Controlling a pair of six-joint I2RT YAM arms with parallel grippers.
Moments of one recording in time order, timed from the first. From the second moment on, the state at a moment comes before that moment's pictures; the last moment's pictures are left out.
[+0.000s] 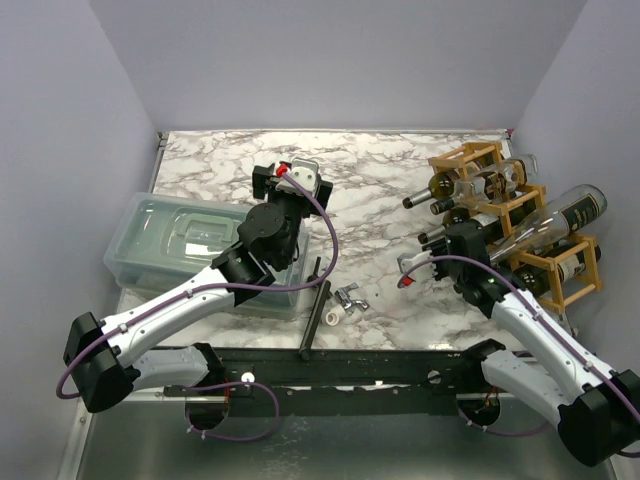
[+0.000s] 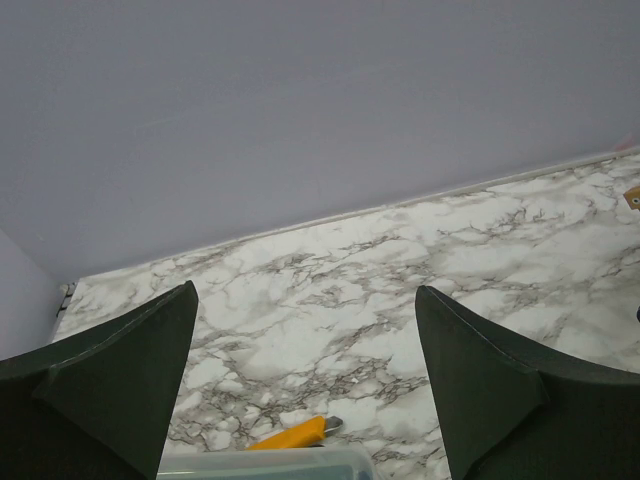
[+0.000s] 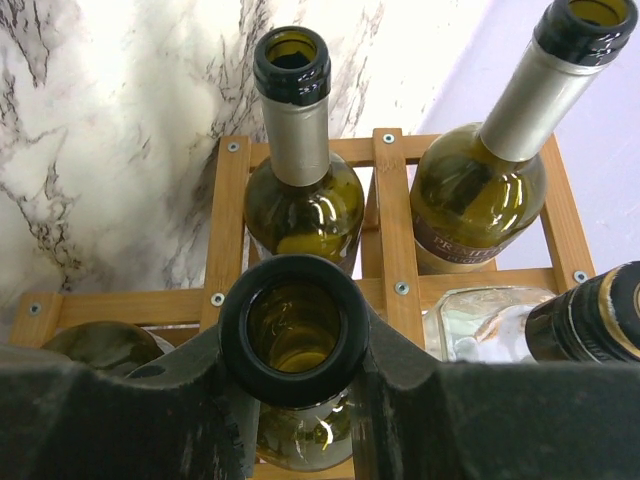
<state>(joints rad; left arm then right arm) -0.91 1.15 0.95 0.36 -0.72 0.27 0.40 0.89 0.59 -0.41 0.25 -1.63</state>
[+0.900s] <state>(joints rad) -0.92 1.15 0.95 0.36 -0.72 0.26 0.33 0.83 0.51 -0.32 0.29 -1.60</state>
